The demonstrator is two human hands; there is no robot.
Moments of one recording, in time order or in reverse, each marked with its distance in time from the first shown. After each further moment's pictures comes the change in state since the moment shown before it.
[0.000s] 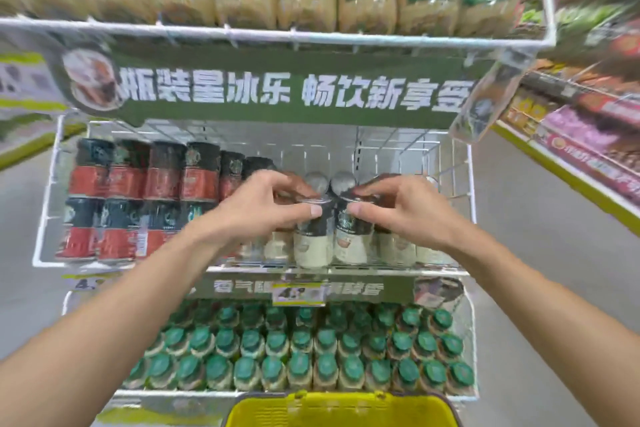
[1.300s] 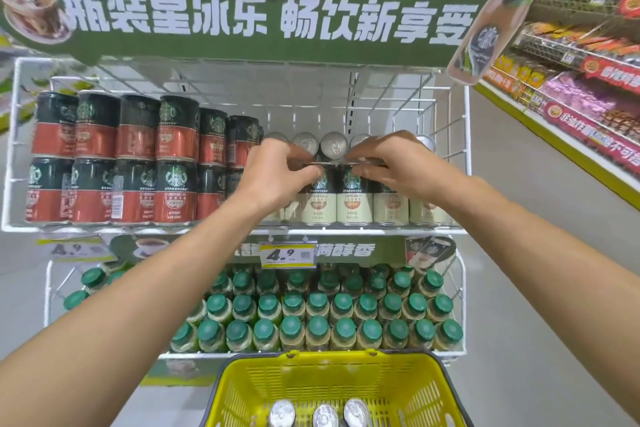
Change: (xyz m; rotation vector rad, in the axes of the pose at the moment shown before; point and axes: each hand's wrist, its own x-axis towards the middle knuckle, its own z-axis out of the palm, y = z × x) left_hand 0.019 -0.010 0.054 0.322 0.299 -0.020; right_hand 0.018 0.040 0.008 -0.388 -0.076 -0.202
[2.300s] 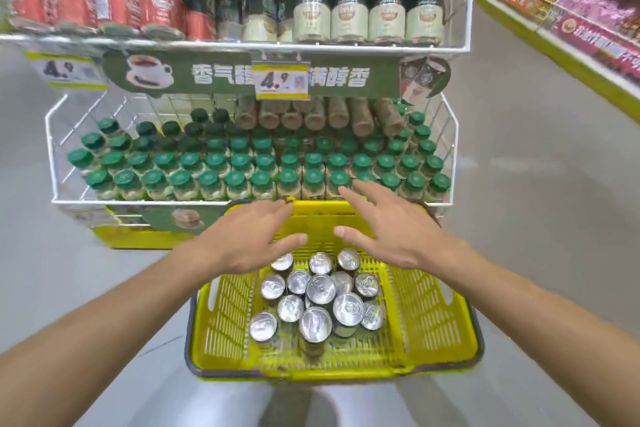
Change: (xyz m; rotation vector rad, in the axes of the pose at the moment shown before) left_hand -0.273 -0.139 0.102 0.637 -0.629 0.216; right_hand -0.268 -0.112 0.194 -0.042 -0.378 0.240
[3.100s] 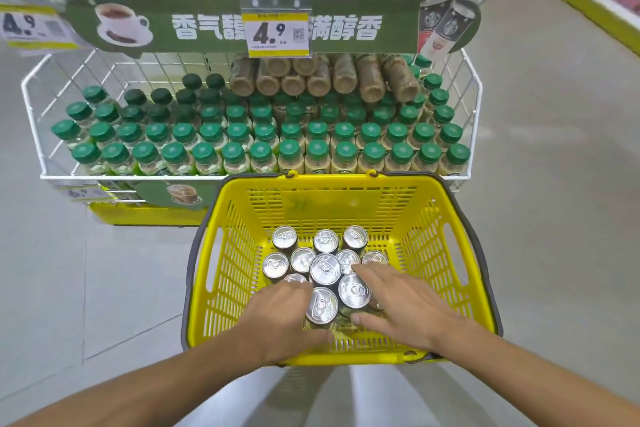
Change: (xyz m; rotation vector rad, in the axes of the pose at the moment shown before) left_hand -0.034 0.067 0.124 -0.138 -0.261 -0.165; right_hand -0.066 0.003 0.130 0.110 -0.195 -0.072
